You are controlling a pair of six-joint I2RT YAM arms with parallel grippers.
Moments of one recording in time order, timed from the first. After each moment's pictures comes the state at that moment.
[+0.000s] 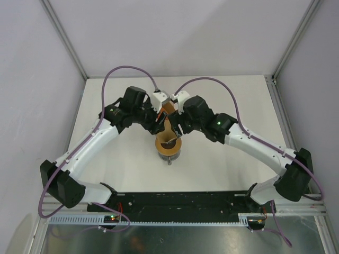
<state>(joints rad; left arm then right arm) -0.55 1.34 1.31 -0.74 0.31 0.20 0.87 1.46 1.33 -0.49 0.10 0.12</state>
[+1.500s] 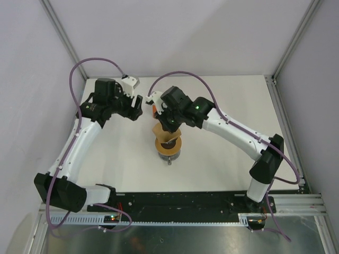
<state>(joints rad) -0.25 1.28 1.33 -0.72 0.26 0.22 0.93 1.77 1.82 -0.87 -0.09 -0.02</state>
